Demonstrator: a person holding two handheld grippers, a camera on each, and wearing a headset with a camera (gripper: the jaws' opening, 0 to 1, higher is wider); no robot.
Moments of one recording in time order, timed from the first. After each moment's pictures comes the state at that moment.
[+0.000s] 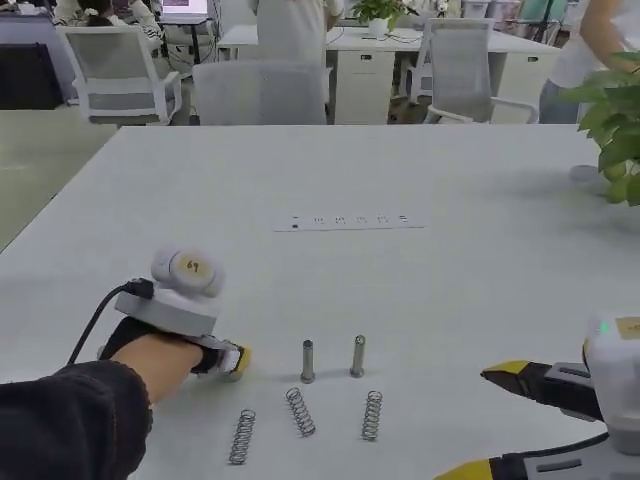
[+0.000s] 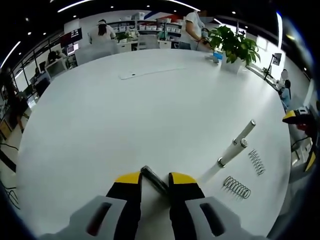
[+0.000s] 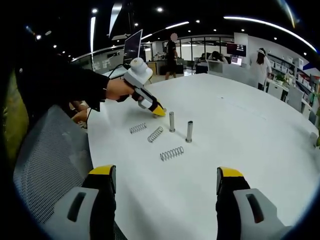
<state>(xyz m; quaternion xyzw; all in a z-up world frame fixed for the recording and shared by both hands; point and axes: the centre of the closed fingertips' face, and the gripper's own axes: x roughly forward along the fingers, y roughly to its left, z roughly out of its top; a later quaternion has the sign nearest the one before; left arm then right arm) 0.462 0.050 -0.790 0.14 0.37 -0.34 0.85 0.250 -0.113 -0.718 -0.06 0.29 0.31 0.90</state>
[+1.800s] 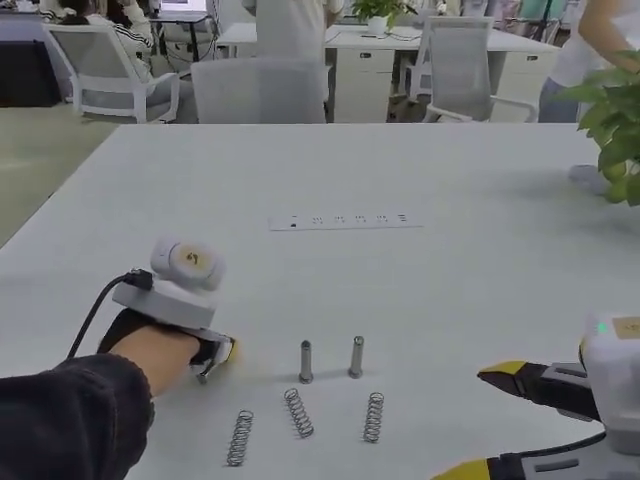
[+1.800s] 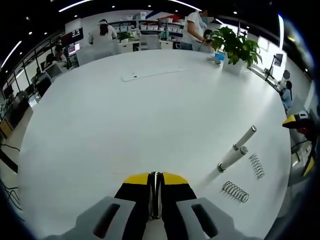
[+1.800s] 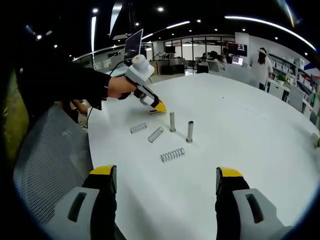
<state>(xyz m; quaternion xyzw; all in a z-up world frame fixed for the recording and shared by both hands) 0.465 0.049 -0.782 0.14 0.37 -0.34 0.85 0.252 -0.114 -0.719 -0.06 0.29 0.32 0.90</state>
